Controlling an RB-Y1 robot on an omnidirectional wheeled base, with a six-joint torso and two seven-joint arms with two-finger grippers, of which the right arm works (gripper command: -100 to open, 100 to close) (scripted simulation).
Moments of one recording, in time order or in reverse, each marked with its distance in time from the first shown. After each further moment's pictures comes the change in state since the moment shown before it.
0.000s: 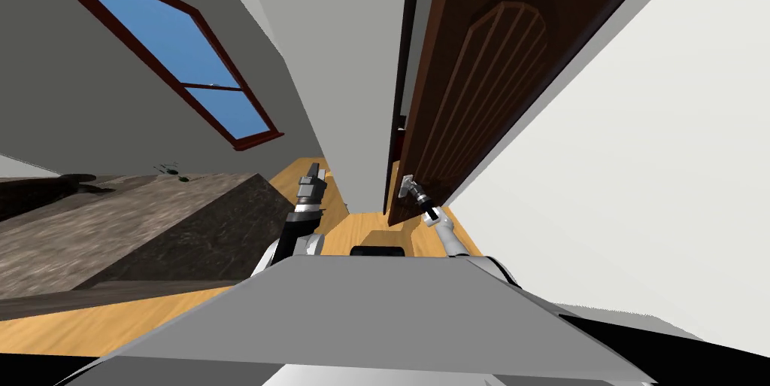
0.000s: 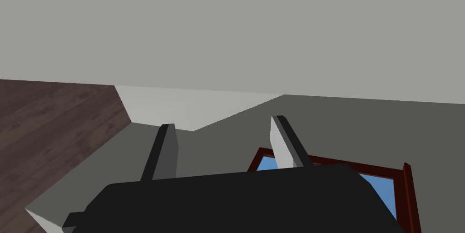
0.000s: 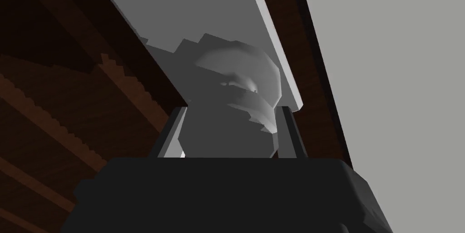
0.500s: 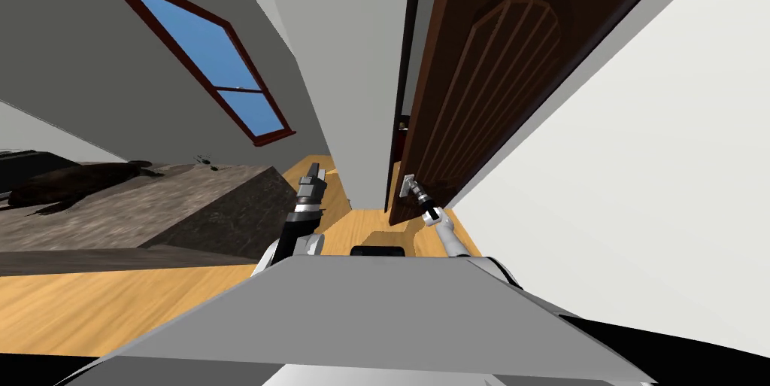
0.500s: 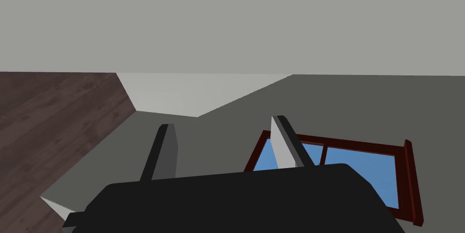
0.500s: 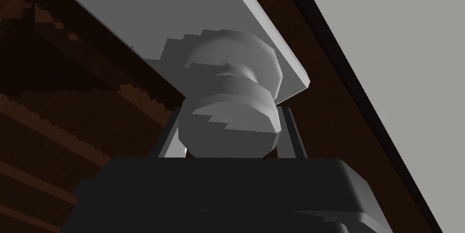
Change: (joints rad) arm 0.008 -0.007 0.017 -0.012 -0.122 0.020 -0.127
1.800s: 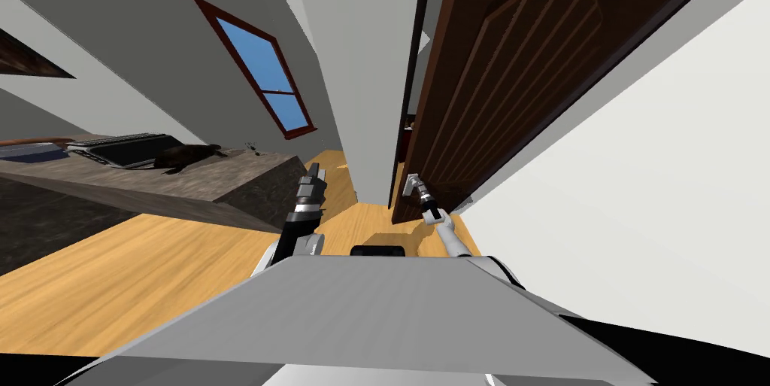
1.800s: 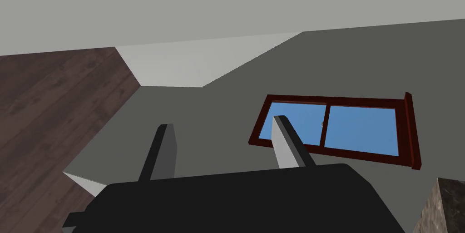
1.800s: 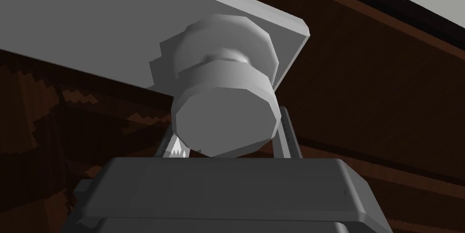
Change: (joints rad) arm -0.001 -0.019 0.030 0.013 -0.288 0.026 -0.288
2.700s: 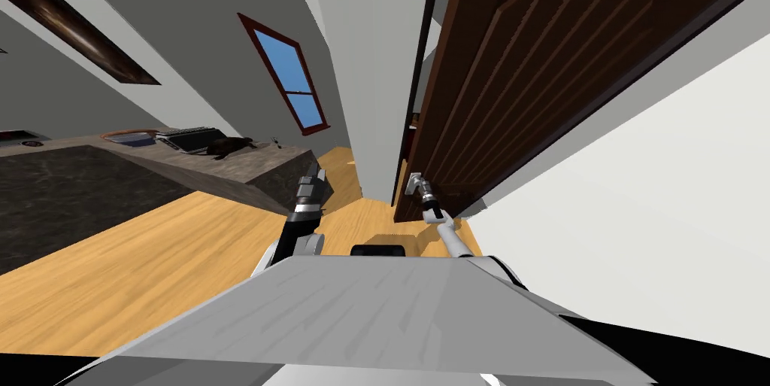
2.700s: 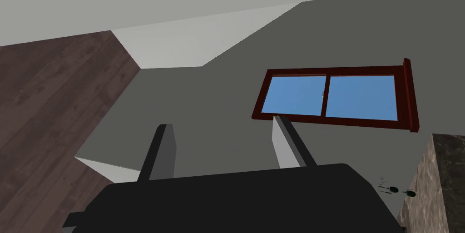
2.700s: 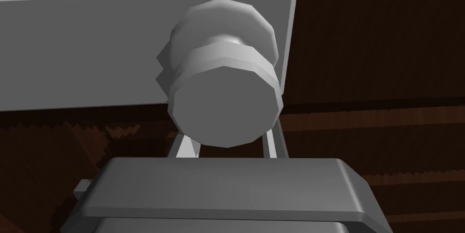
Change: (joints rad) arm 0.003 -0.016 0.024 -0.005 -0.216 0.033 -0.219
